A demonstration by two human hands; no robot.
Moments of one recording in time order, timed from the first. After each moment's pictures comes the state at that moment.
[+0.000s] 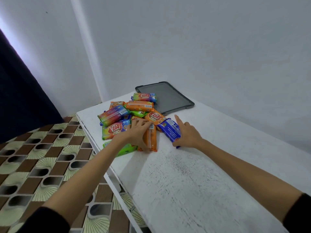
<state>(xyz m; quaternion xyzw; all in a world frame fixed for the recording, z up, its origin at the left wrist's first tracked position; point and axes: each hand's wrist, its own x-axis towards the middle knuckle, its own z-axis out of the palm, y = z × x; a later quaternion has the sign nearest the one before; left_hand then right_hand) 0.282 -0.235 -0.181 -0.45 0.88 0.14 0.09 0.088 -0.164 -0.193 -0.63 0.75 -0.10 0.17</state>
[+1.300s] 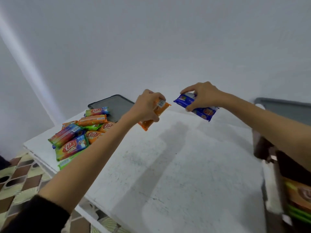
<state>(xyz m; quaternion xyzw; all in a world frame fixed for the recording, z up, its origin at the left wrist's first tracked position) 0.135 -0.109 -0.056 -0.29 0.94 0.12 -0.13 -0.026 0.010 -0.022 -0.55 0.82 -0.14 0.05</state>
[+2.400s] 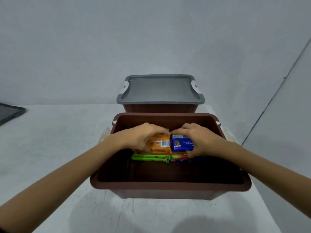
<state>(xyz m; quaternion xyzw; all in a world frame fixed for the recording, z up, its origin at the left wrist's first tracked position) -0.034 0.197 -0.125 0.14 0.97 0.13 0.13 -0.100 0.391 -0.125 -0.45 0.88 -0.01 0.11</state>
